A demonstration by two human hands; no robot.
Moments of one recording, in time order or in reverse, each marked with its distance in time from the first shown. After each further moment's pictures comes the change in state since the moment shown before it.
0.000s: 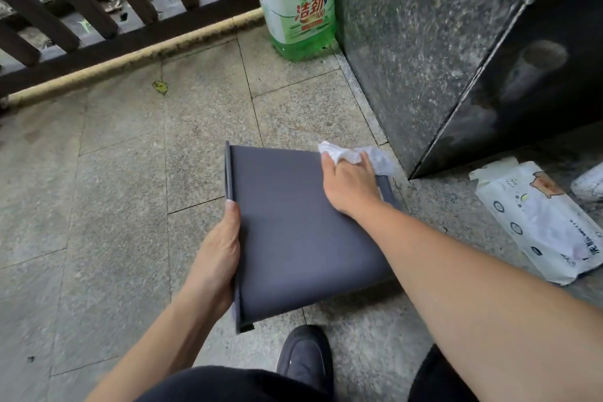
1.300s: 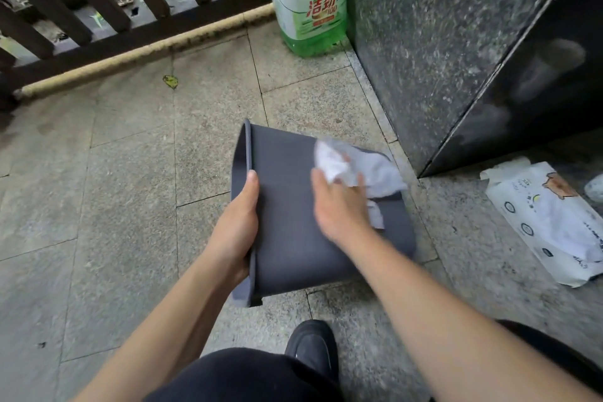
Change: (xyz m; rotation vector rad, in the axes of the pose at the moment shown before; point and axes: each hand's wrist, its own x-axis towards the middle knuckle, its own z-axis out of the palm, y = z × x) left_hand 0.014 0.027 0.011 -0.002 -0.048 -0.037; right_hand -0.059 -0.043 0.008 0.397 -0.058 0.135
